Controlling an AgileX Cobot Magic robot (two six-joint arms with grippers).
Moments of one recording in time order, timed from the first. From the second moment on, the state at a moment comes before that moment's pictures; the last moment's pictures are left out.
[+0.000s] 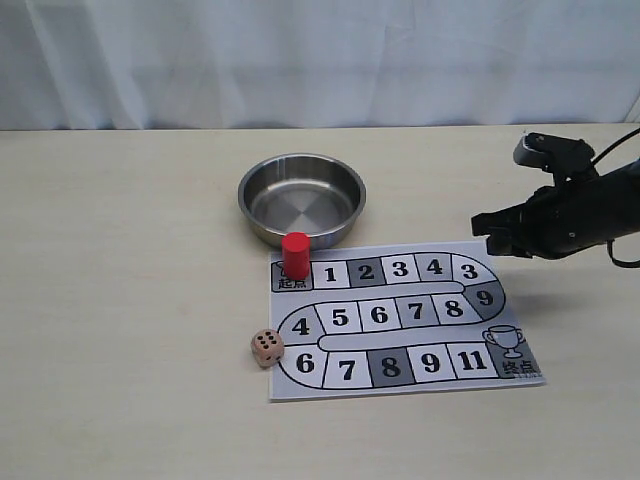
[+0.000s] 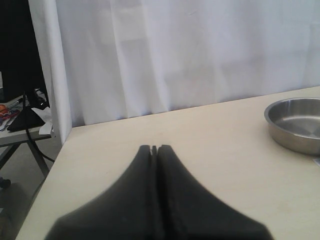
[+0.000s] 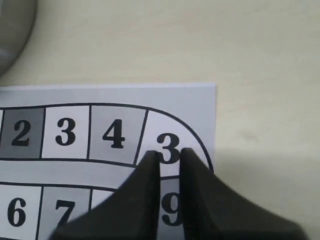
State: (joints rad) left arm -0.03 0.00 0.00 -0.04 0.16 0.21; right arm -0.03 1.85 -0.99 0.86 0.40 -0.82
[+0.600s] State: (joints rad) left arm -0.03 0.00 0.00 -0.04 0.16 0.21; right arm -0.03 1.64 -0.99 0.76 0.65 -0.71
